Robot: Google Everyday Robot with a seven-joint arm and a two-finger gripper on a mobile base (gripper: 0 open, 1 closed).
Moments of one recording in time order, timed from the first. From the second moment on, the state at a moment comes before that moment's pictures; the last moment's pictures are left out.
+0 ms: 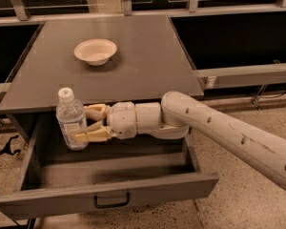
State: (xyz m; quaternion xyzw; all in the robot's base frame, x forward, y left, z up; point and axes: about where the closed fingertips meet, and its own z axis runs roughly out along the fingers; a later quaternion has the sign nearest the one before) arm 0.496 0.156 0.821 -0.55 0.45 0.48 0.51
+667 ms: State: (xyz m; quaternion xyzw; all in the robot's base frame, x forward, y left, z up) arm 0.494 0.160 0.780 -0.55 0.45 0.47 0.52
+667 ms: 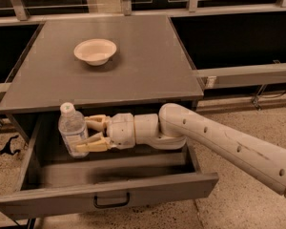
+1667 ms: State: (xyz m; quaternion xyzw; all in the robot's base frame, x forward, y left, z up) arm 0.497 0.165 0.725 -0.56 0.45 0.47 0.52
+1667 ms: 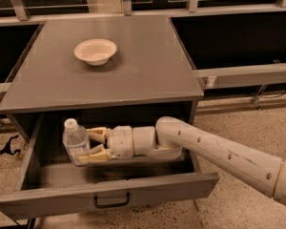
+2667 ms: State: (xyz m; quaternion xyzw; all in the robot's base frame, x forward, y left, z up) arm 0.501 0.166 0.703 -0.57 0.48 0.46 0.49
